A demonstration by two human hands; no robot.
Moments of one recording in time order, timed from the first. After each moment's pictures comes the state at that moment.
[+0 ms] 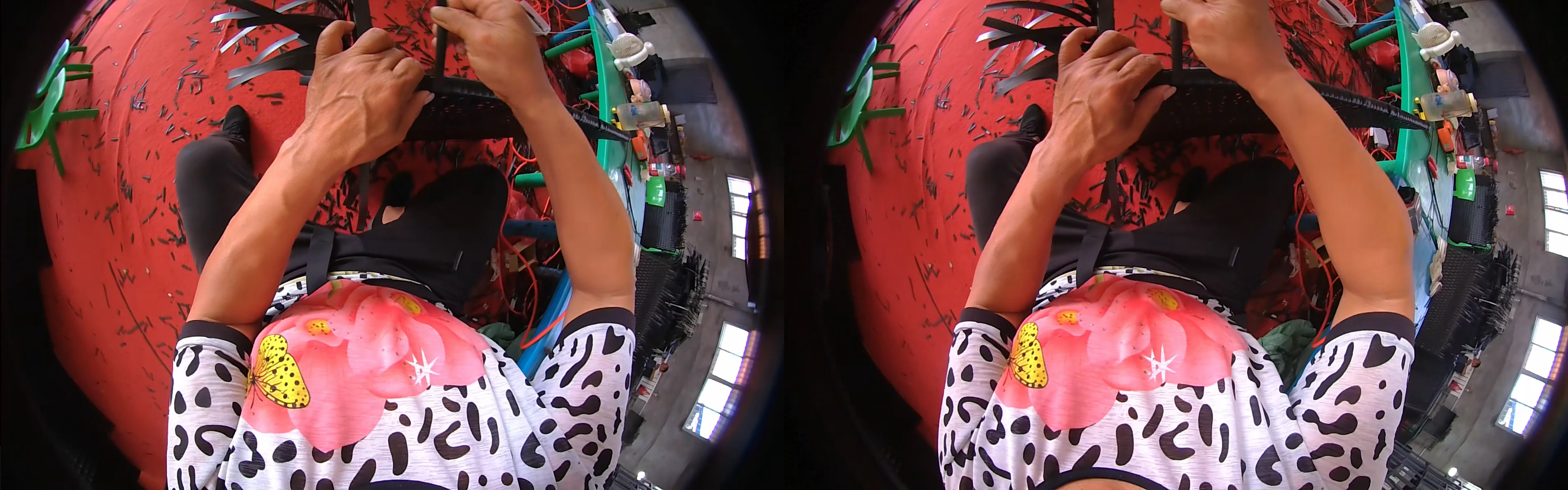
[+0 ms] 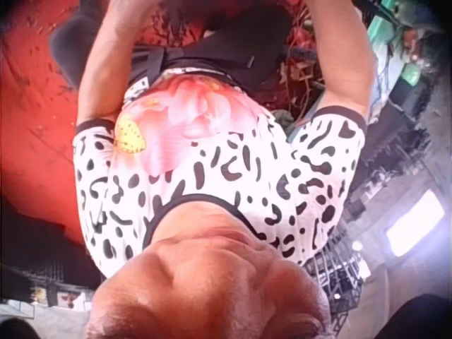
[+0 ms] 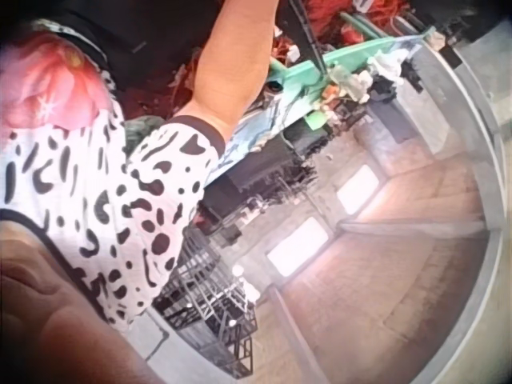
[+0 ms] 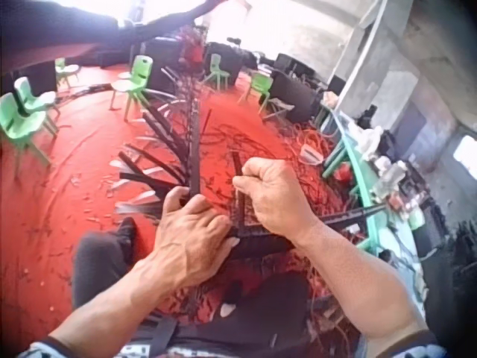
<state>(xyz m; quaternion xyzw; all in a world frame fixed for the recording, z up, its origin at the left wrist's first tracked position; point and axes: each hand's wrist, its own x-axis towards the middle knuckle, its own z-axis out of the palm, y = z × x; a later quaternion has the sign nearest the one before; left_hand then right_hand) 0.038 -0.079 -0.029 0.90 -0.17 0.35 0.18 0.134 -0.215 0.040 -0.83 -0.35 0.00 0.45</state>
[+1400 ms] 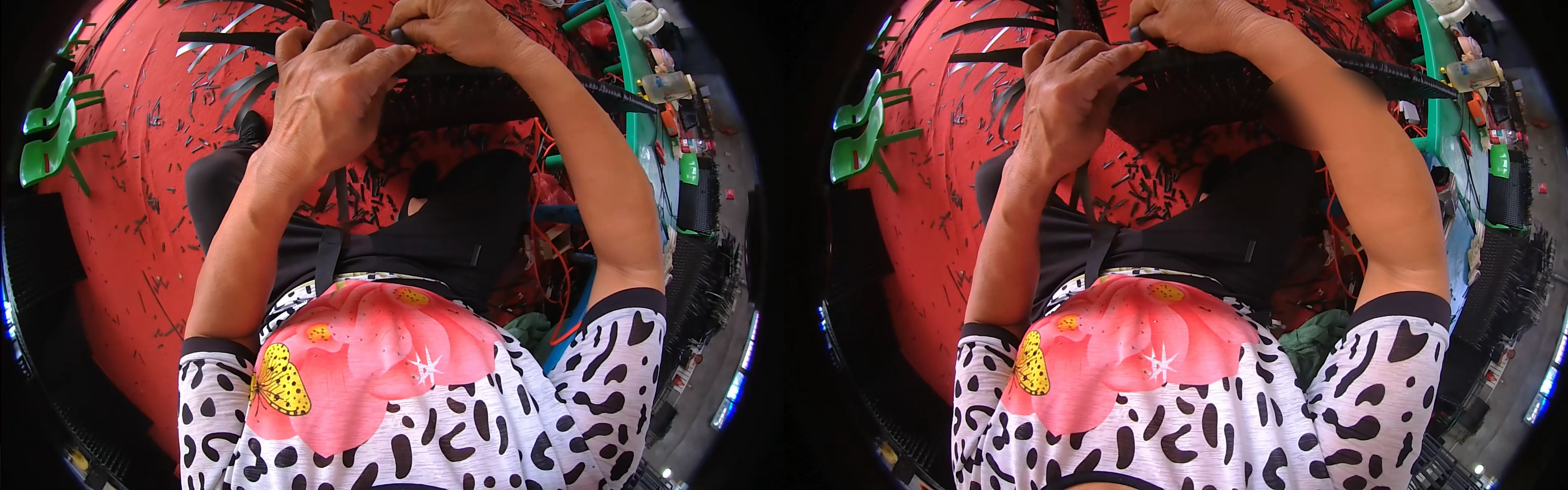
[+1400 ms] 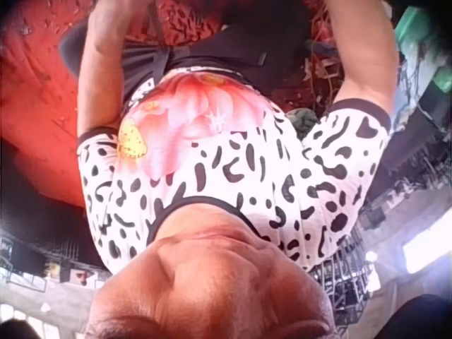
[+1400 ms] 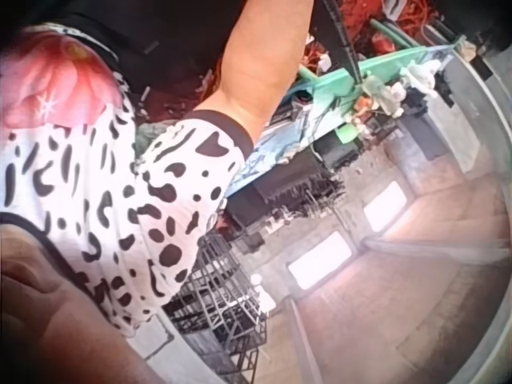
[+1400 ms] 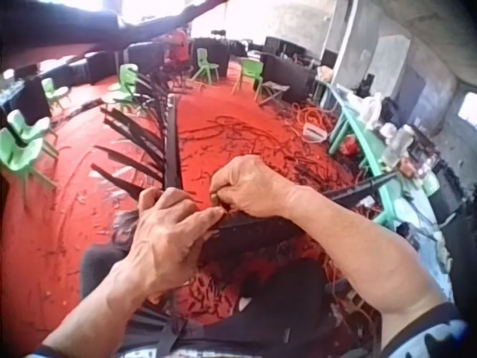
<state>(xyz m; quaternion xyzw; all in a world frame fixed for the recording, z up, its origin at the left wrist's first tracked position) 0.044 -0.075 -0.025 0.89 -0.20 0.35 0.19 0.174 -0.225 0.024 -0.82 -0.49 0.11 0.27</state>
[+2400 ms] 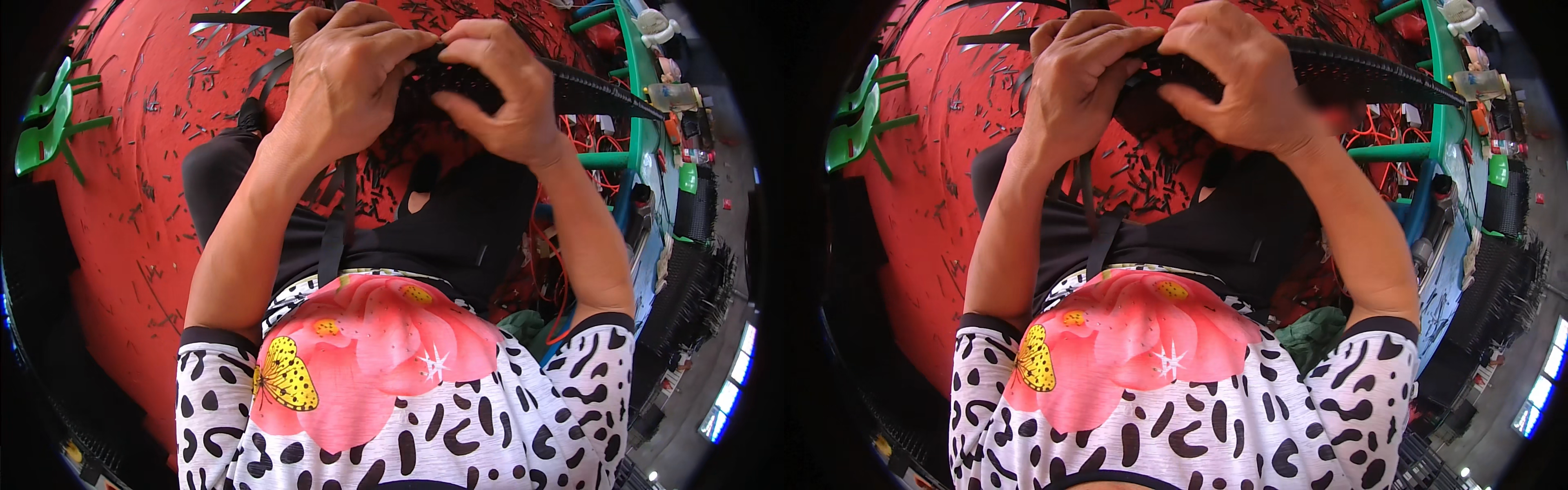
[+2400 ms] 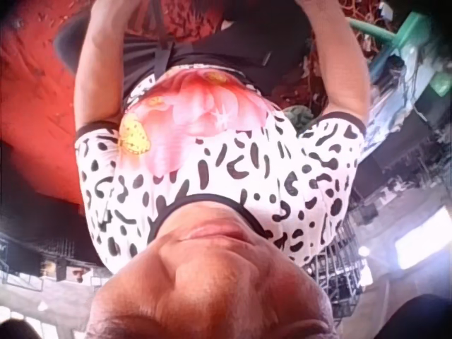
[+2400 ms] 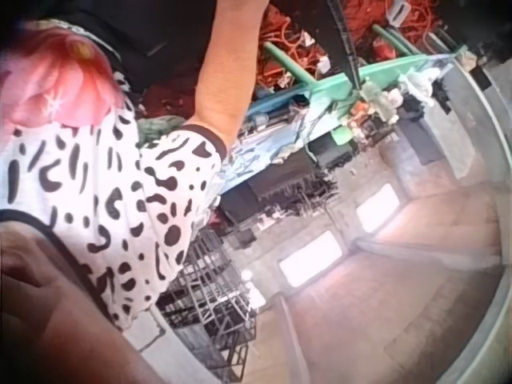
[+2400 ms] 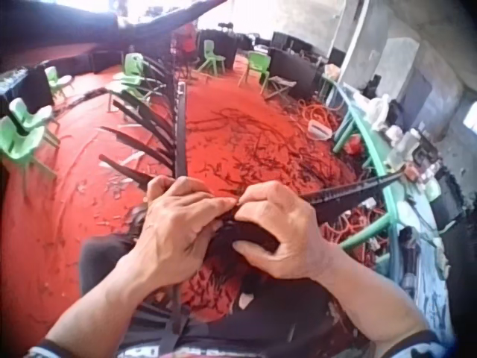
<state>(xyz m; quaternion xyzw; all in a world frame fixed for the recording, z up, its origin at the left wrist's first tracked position) 0.047 -0.069 -0.017 0.89 -0.22 0.29 0.26 0.110 -0.263 0.006 -0.74 -0.57 -0.19 0.30</state>
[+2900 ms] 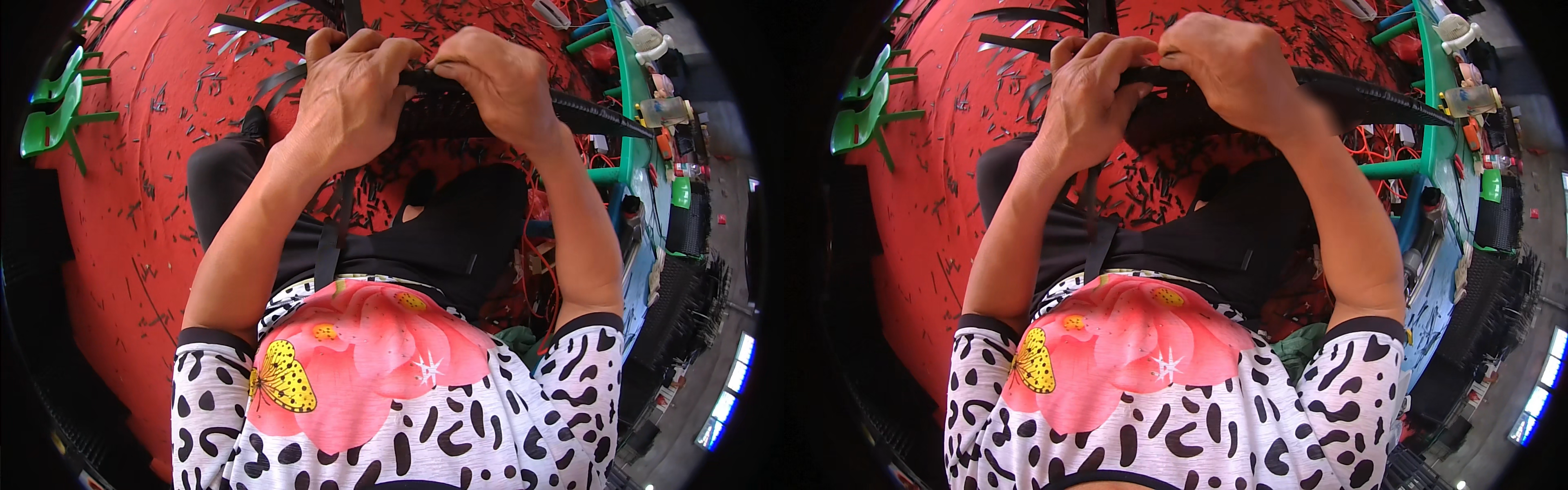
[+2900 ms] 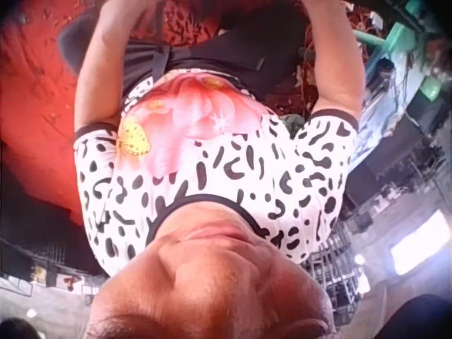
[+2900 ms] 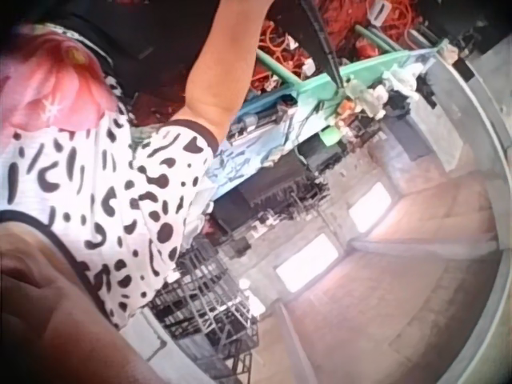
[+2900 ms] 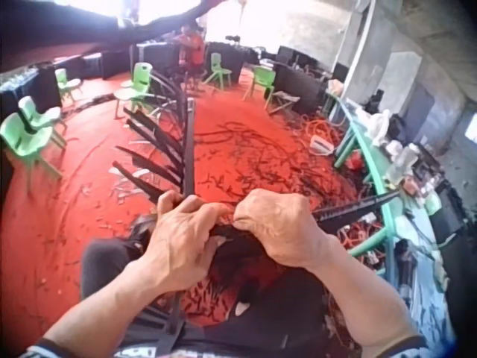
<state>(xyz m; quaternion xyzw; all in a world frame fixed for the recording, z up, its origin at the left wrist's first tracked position) 0.033 -0.077 -0.023 0.90 -0.16 0.30 0.26 0.119 -0.252 0.018 -0.74 -0.57 -0.14 0.34</state>
